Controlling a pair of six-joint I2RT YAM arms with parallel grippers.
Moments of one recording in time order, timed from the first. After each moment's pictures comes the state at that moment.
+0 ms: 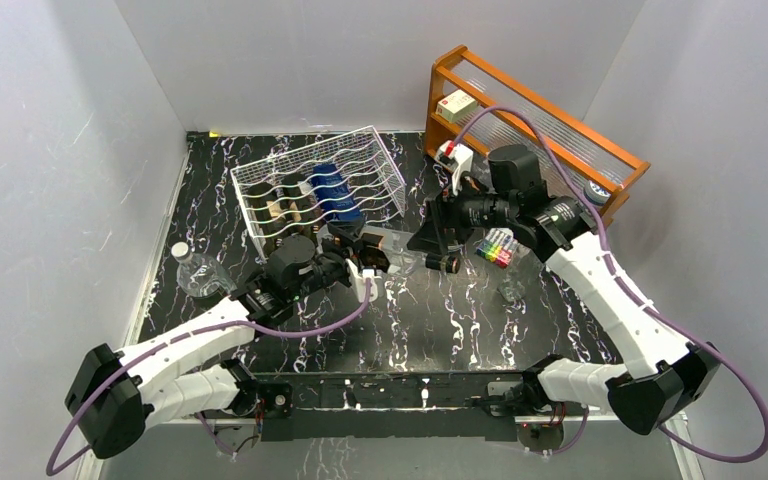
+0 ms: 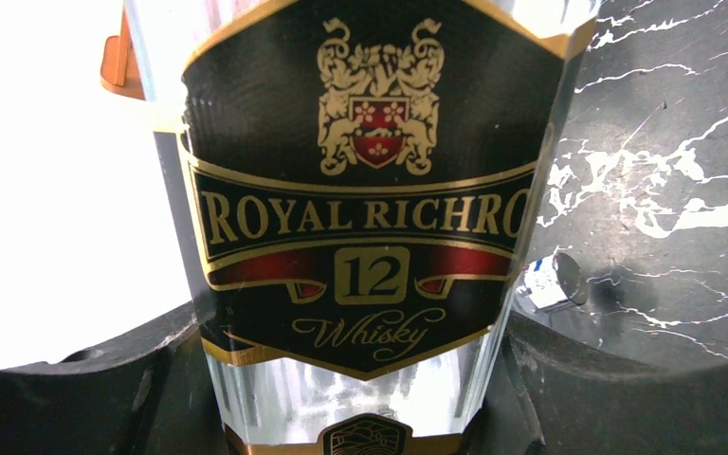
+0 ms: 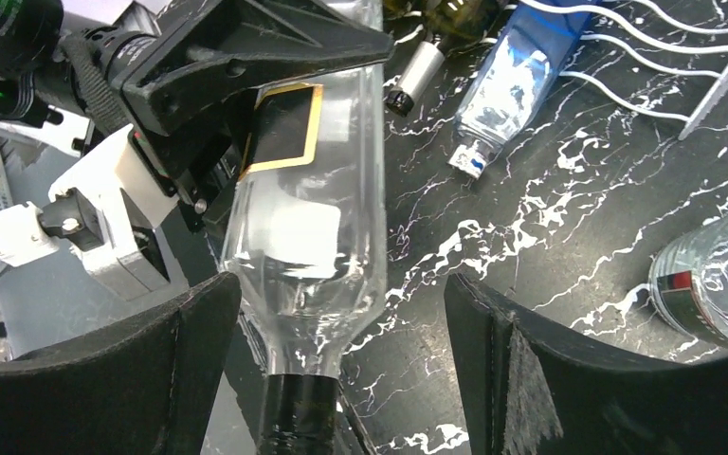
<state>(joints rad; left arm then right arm) -0.80 1.02 0.61 0.17 0.15 1.11 0.56 1.19 1.33 -0.70 -0.62 0.09</state>
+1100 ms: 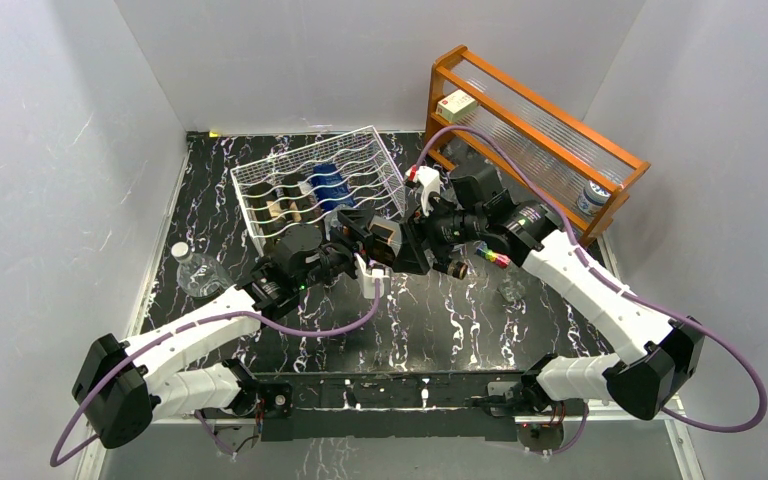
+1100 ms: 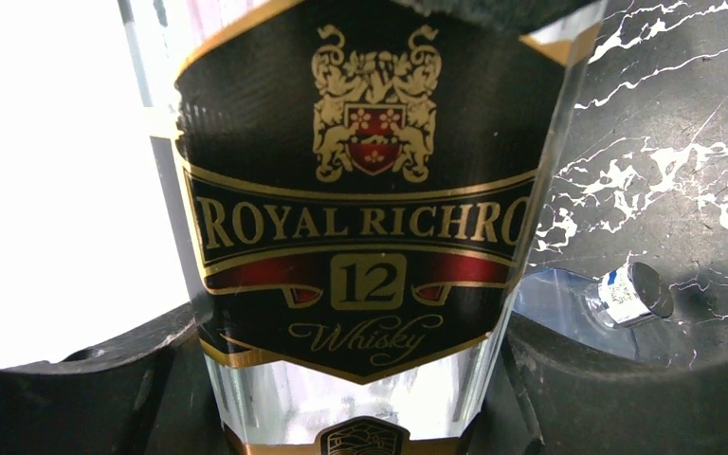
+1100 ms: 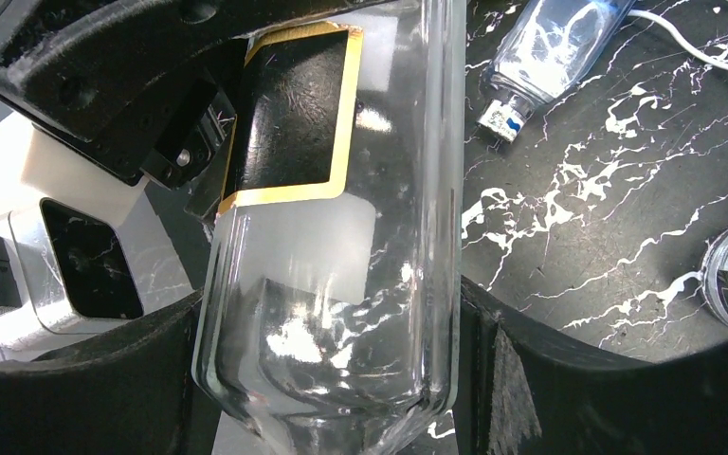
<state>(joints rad) -0.80 1.09 0.72 0.15 0.18 1.28 0.71 1.27 1.30 -0.72 -0.51 0.07</state>
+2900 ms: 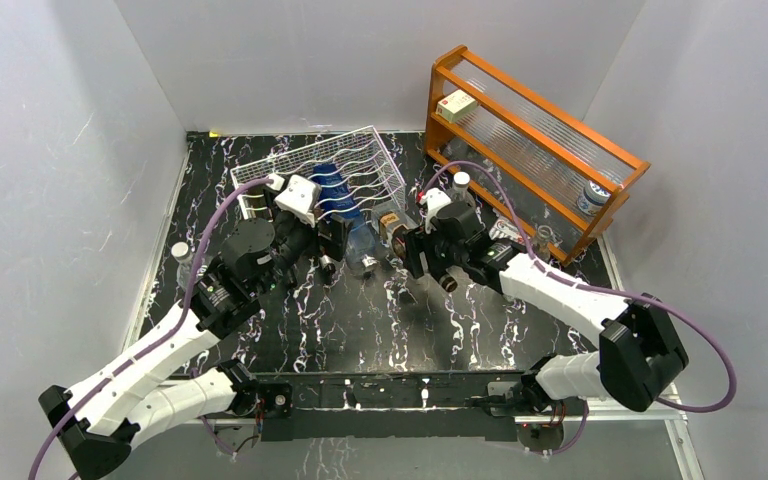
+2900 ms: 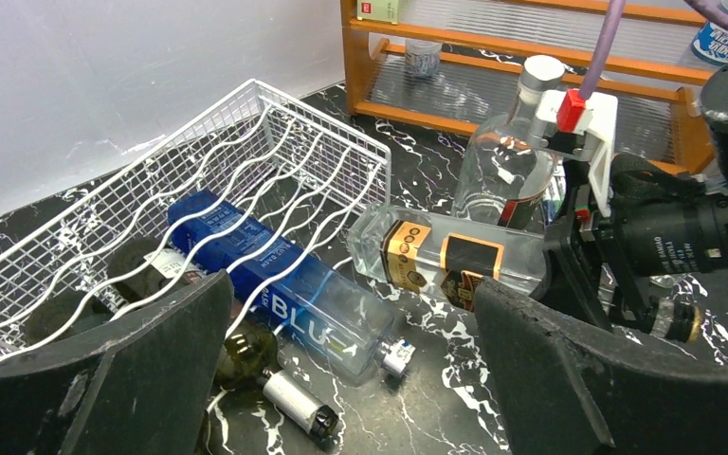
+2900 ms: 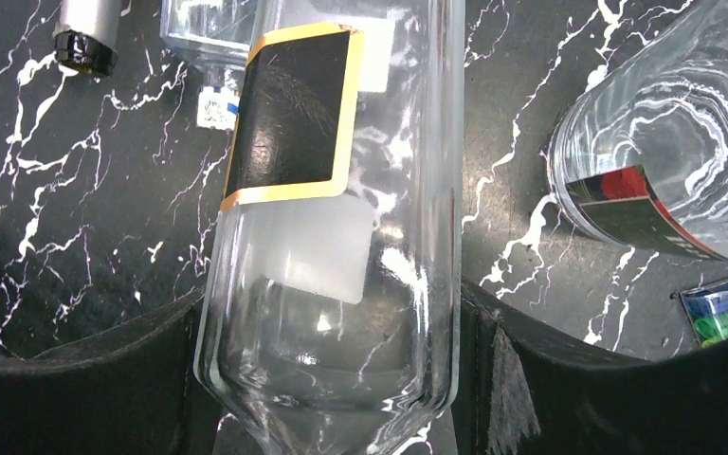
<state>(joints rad) -0.80 0.86 0.91 -0.14 -0.28 0.01 0.72 1.30 0.86 -0.24 -0.05 0.20</state>
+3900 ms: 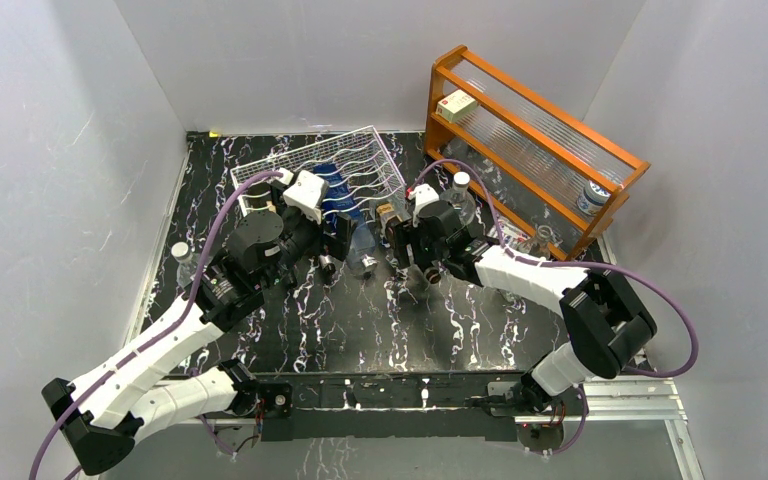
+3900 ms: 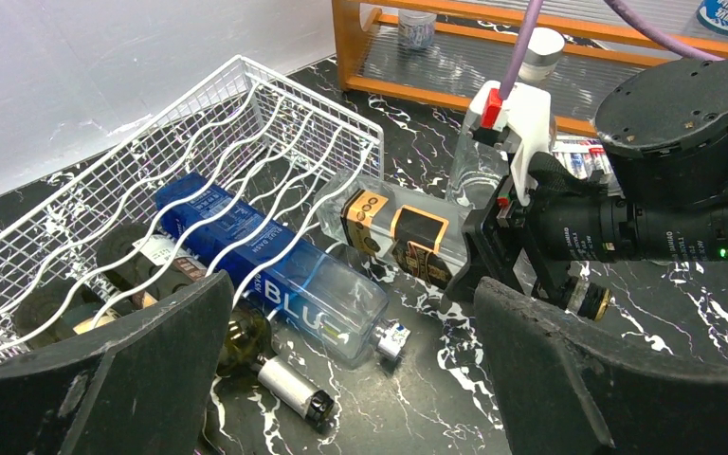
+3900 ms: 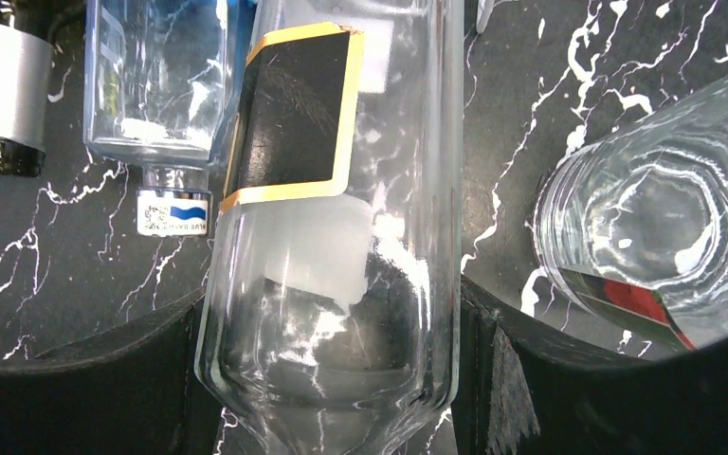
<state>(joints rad) -0.80 0.91 0.97 -0.22 -0.26 0.00 0.74 1.50 0.88 -0.04 0.07 0.24</state>
